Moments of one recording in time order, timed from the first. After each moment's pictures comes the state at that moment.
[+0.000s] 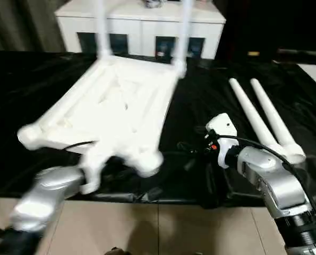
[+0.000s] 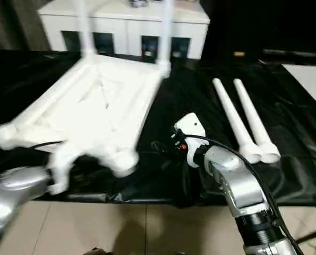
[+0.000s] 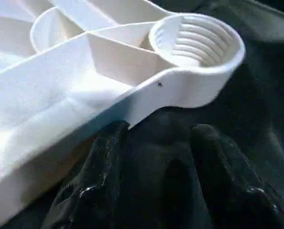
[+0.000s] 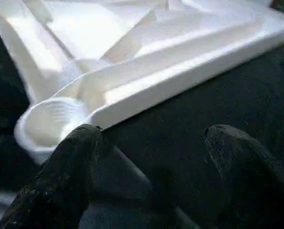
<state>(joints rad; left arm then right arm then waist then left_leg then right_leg) -0.27 0.45 -0.21 0.19 -0.12 0.34 -0.77 -0.31 -0.37 0.17 0.01 0.15 0.47 0.59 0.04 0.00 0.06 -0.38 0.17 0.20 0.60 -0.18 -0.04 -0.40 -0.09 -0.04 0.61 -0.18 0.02</state>
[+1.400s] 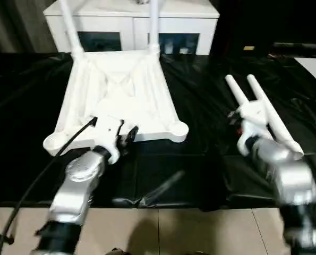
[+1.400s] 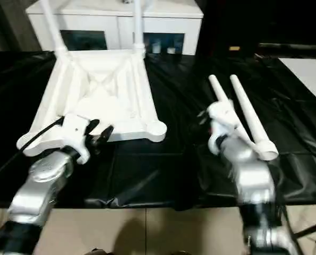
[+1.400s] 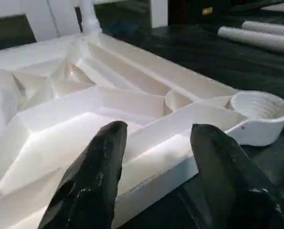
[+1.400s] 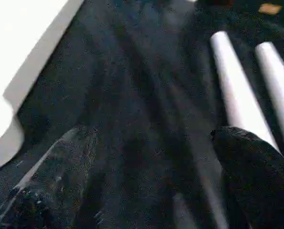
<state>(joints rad) -0.25 0.21 -0.04 0.06 -0.06 0.23 -0.36 -0.47 -0.33 -0.05 0.19 0.07 0.63 0.20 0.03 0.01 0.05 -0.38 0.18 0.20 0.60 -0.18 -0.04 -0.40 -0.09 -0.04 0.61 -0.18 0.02</state>
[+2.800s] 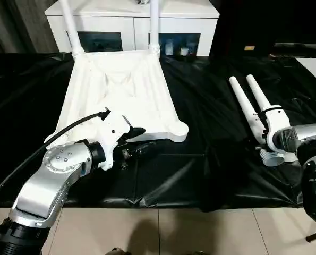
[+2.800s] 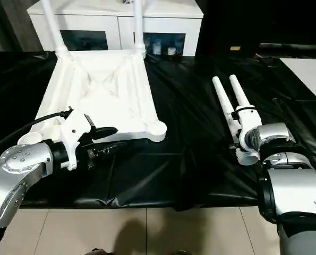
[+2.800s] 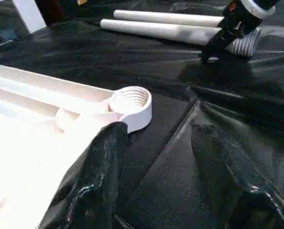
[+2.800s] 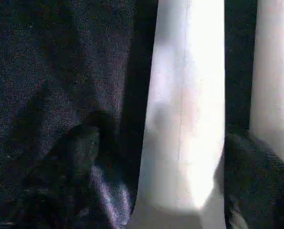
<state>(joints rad) -0.27 0.49 -0.14 -0.29 -0.22 0.56 -0.74 -0.99 -0.52 0.00 1.30 -0.06 0.60 0.44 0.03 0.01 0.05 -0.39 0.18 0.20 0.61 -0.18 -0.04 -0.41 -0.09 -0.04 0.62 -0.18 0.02</state>
